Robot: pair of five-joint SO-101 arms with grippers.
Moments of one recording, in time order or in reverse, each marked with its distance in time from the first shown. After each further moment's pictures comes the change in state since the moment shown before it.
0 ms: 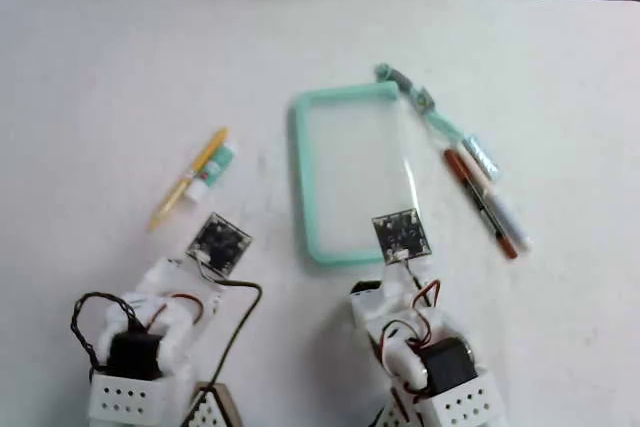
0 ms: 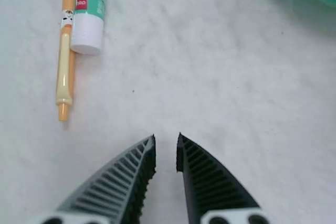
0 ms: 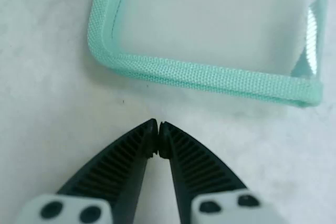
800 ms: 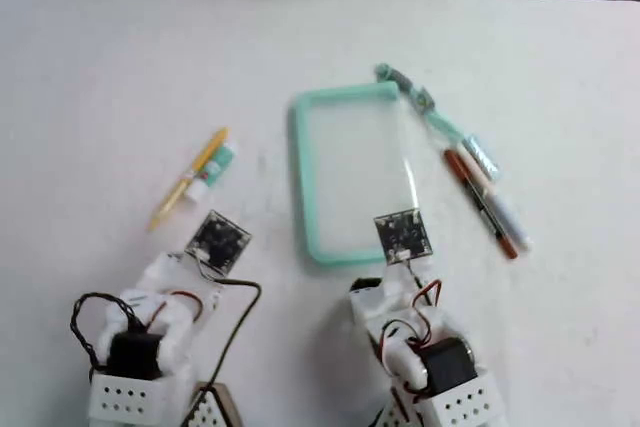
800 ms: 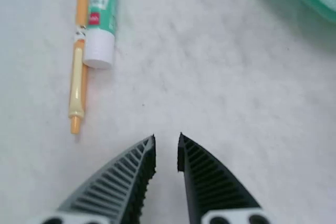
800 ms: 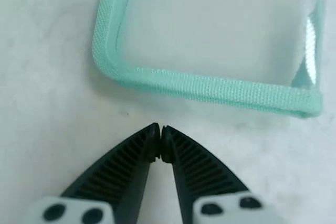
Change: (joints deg) left arm -0.3 0.2 0.0 -4.9 0.0; right arm 0.2 0.0 0.0 -2.9 0.0
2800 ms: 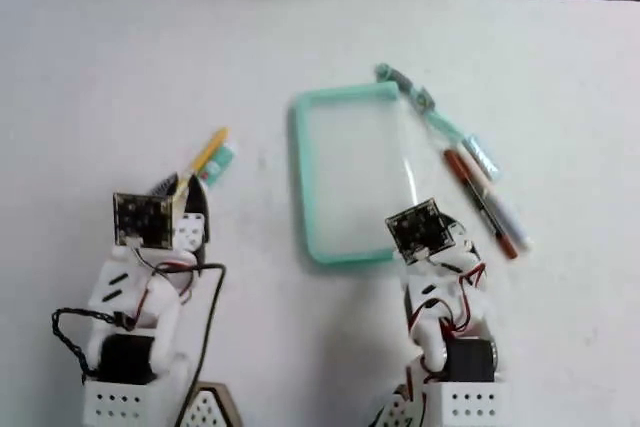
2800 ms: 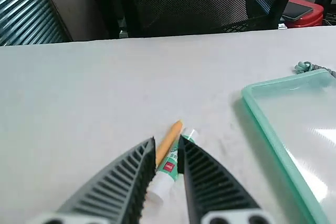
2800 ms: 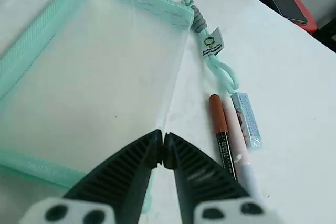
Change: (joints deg) left arm -1.8 0.2 -4.7 -27.5 24.9; right arm 22.2 0.0 0.0 -22.7 37.1
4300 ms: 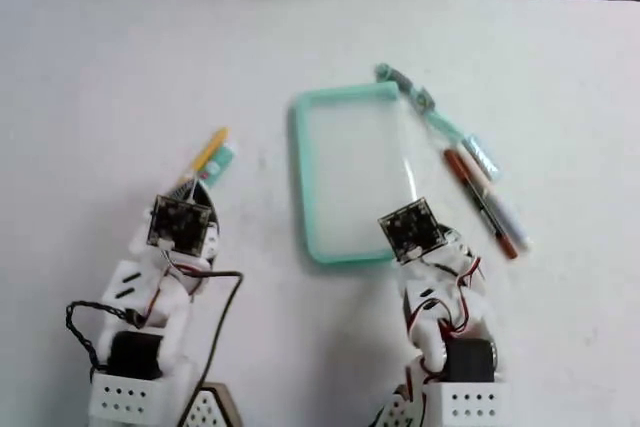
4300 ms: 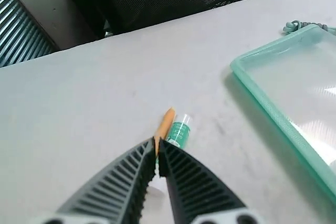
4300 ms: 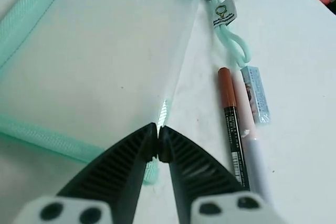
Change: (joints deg) left arm 2.5 0.0 4.7 -2.3 -10.0; right arm -0.4 0.0 -1.3 5.5 0.7
